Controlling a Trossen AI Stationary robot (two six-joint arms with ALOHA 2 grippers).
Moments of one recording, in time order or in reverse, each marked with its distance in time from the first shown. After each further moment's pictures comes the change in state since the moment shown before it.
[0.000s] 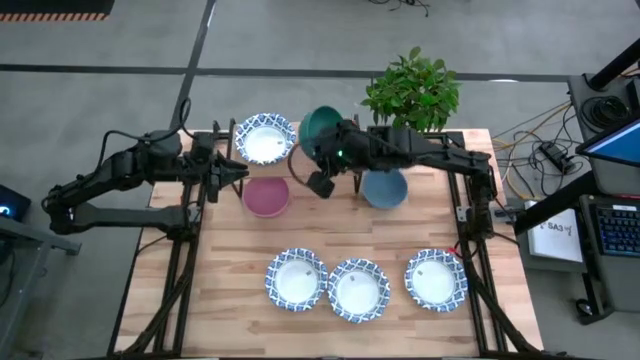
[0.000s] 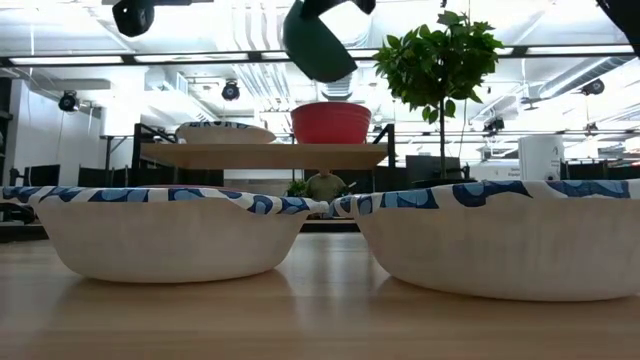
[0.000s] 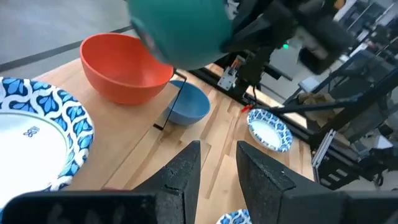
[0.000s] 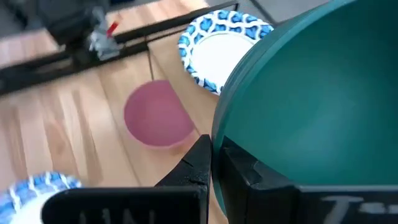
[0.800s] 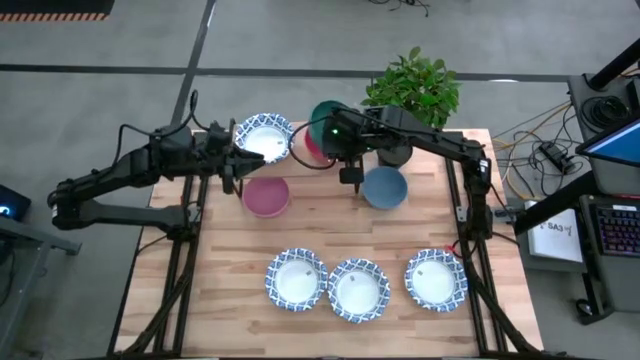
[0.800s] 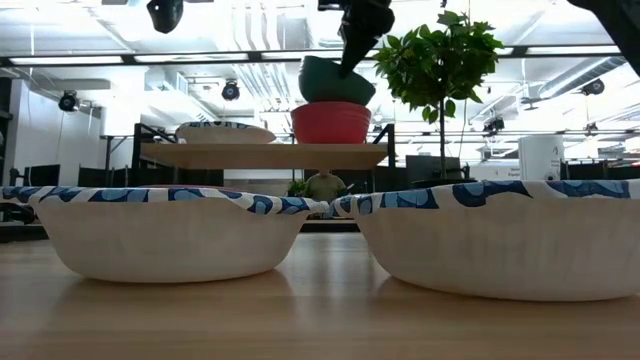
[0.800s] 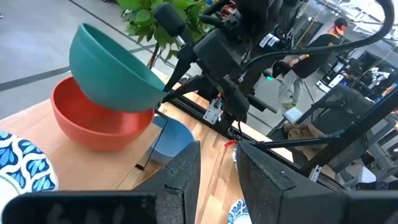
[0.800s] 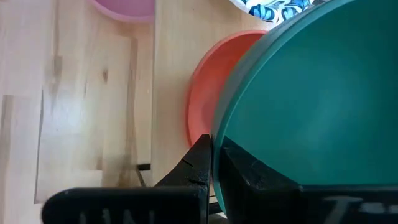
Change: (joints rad) left arm 0.000 0.113 0.000 0.248 -0.001 -0.036; right arm -0.165 0.027 -0.050 -0.228 -0.095 -0.642
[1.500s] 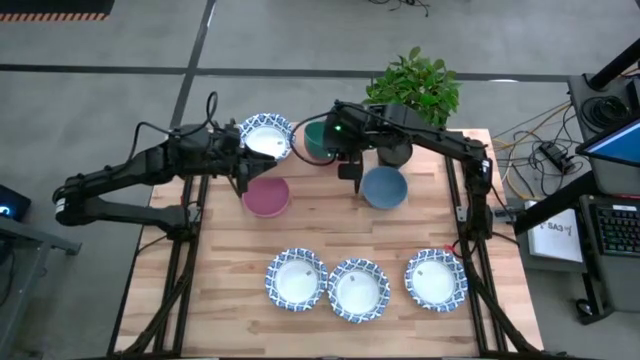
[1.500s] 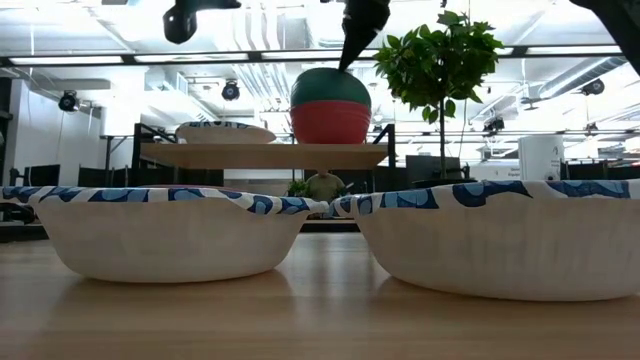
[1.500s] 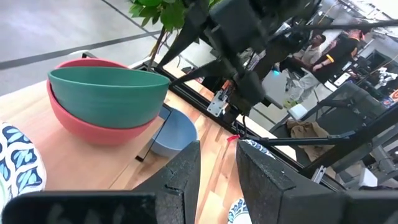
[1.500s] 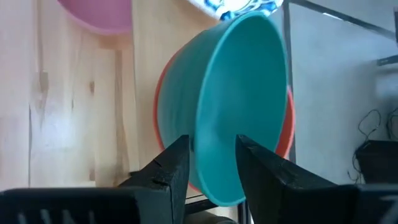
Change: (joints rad) left arm 0.000 0.087 0.000 0.035 -0.002 -0.050; right arm -0.003 -0.008 0.034 0.004 0.044 0.059
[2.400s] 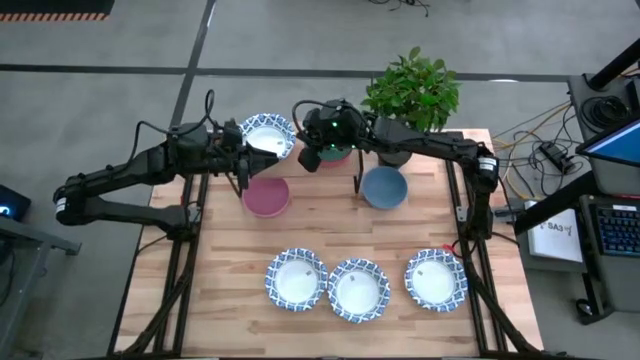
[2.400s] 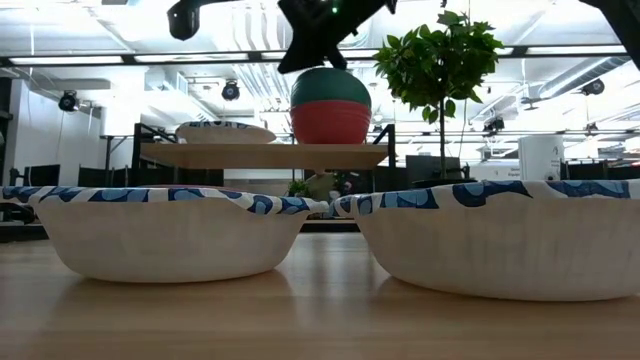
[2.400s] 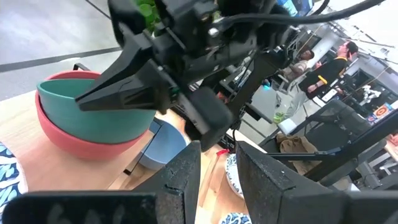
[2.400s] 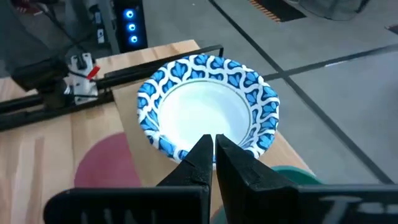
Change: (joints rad) left arm 0.000 0.005 0.000 0.069 0.000 -0.045; right arm -0.051 -0.050 -0.390 0.863 -0.150 0.401
